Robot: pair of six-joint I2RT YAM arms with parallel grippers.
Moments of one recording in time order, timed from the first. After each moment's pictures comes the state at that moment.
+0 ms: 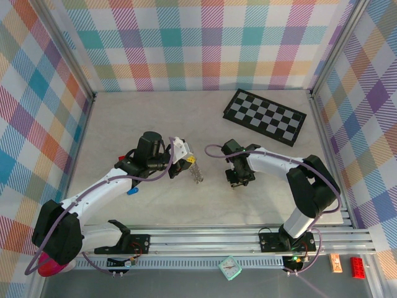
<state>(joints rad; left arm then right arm) -0.54 1.20 0.77 -0.13 0.57 0.41 0.65 1.65 0.97 -0.79 0.00 0.36</state>
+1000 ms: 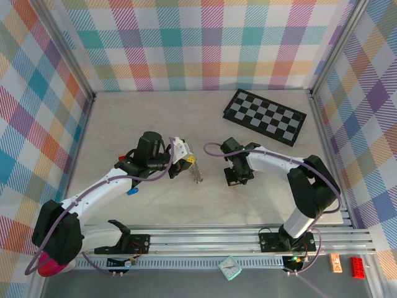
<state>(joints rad) -0.54 1.20 0.77 -0.14 0.57 0.41 0.66 1.65 1.00 -0.80 -0.01 0.36</state>
